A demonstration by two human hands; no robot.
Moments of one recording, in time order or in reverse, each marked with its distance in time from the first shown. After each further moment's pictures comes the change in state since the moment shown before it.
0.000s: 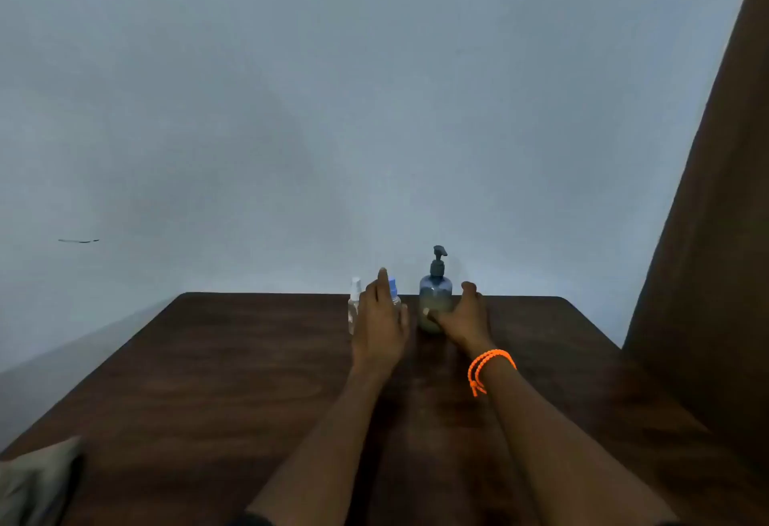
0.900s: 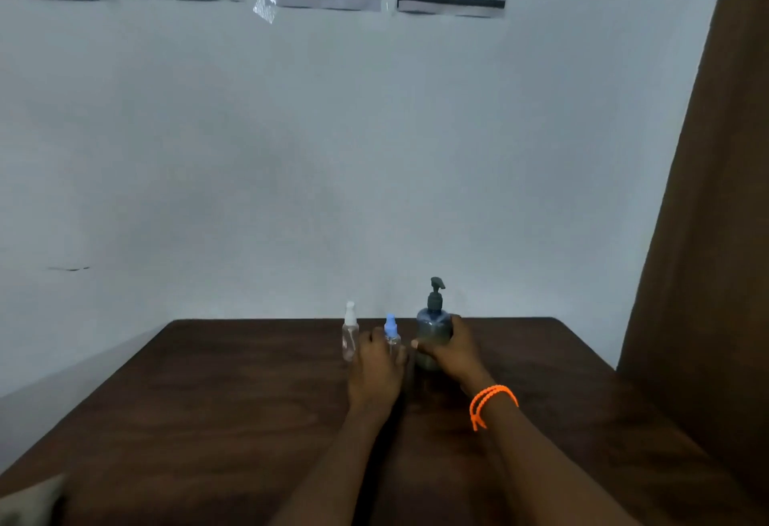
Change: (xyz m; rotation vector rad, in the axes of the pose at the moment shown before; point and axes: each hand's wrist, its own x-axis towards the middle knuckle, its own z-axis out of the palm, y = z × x) left_hand -0.018 0.008 -0.011 -0.077 -0.234 -0.237; right_hand -0.019 0.005 -0.003 0.209 -0.093 -0.023
